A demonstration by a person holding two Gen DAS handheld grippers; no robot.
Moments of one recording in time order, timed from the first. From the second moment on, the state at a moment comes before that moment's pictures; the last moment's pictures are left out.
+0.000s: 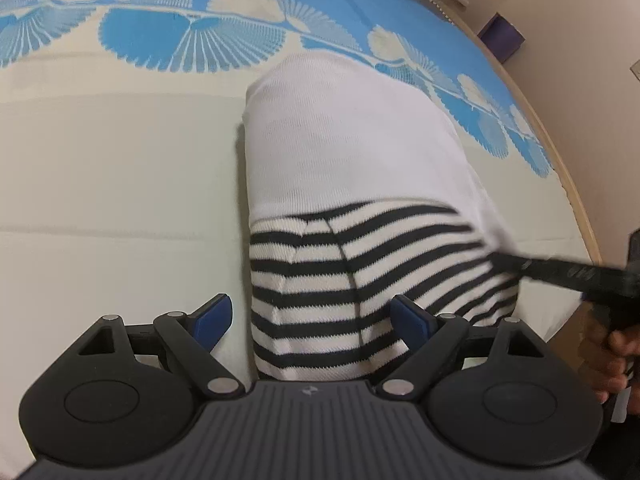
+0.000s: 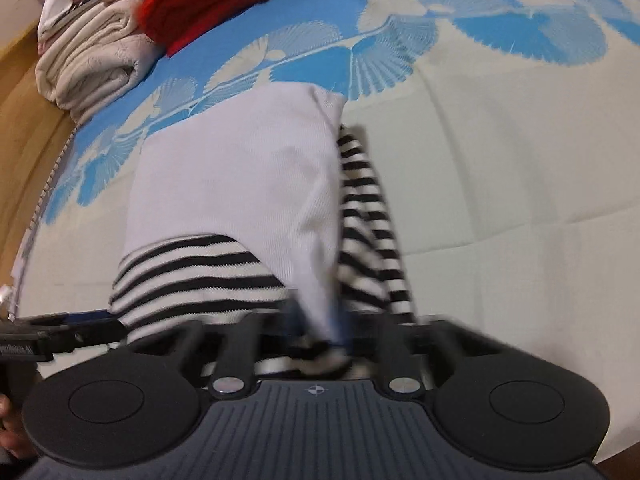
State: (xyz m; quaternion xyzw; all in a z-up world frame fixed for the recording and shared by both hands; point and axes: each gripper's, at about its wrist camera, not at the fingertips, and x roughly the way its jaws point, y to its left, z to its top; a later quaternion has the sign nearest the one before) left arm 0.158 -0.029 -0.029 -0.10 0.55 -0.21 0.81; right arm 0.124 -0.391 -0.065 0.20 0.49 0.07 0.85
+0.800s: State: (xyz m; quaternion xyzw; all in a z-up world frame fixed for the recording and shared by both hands) left arm 0.176 -0.008 -0.008 -0.14 0.49 -0.13 0.85; right arm 0.194 -0.416 -0.053 0.30 0.39 -0.02 0.87
